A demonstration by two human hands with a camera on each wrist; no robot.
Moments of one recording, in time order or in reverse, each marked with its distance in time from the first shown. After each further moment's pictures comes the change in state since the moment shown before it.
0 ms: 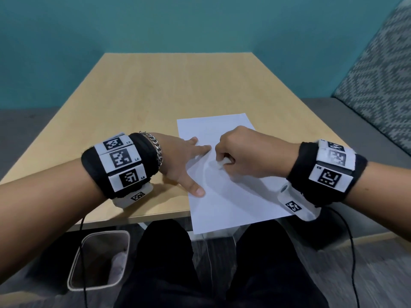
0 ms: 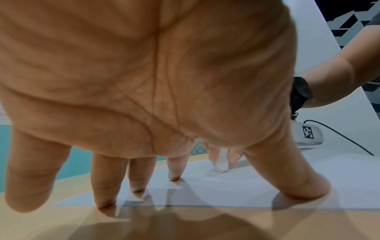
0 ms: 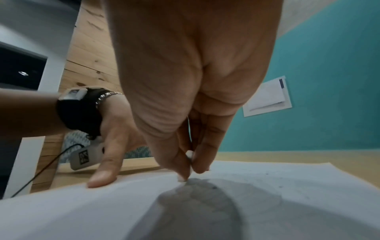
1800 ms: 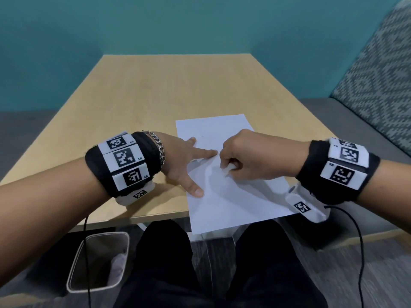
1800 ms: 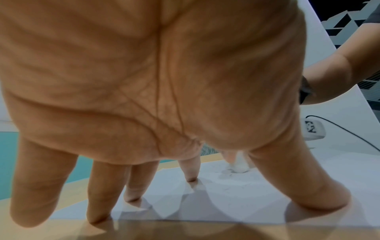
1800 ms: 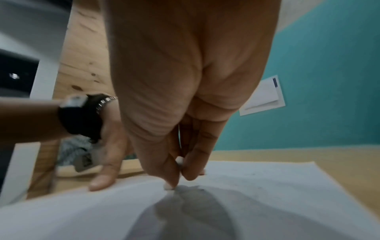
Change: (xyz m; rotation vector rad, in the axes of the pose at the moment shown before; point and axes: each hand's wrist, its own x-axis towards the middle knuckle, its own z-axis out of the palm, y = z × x) left_hand -0.006 0.014 -0.011 0.092 -0.050 -0.014; right_hand -0.011 0.010 -0.003 0.011 -0.034 -0.076
